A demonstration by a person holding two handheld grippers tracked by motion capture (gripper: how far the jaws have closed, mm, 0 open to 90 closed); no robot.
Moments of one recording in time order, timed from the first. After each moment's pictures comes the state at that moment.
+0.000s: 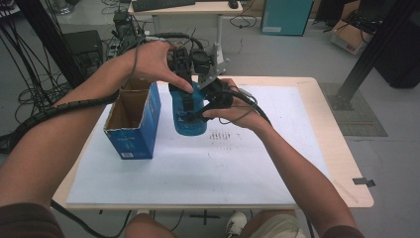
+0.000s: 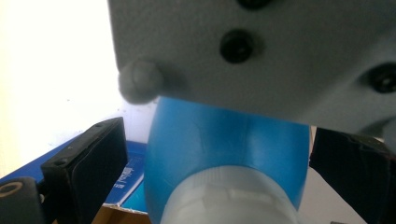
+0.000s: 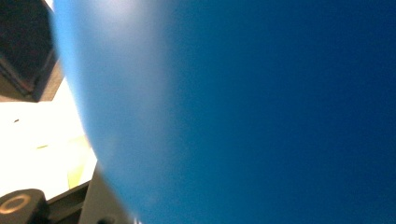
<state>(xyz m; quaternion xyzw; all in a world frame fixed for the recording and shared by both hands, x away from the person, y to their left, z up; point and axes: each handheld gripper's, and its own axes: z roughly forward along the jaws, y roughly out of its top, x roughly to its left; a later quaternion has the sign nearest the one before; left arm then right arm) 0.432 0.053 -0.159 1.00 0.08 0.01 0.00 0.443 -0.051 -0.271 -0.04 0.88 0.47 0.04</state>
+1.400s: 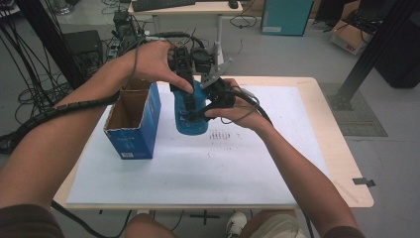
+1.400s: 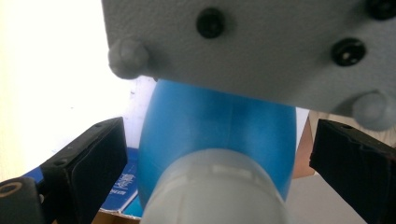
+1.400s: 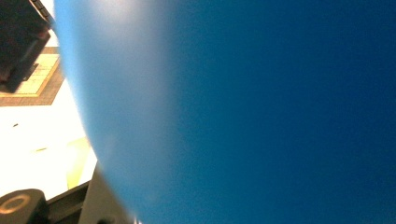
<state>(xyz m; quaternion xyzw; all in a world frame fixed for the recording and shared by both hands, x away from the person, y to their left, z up) 0.425 0.050 -0.159 0.99 0.11 0.01 0.04 0.445 -0.056 -0.272 -0.05 0.88 0.48 0.04</state>
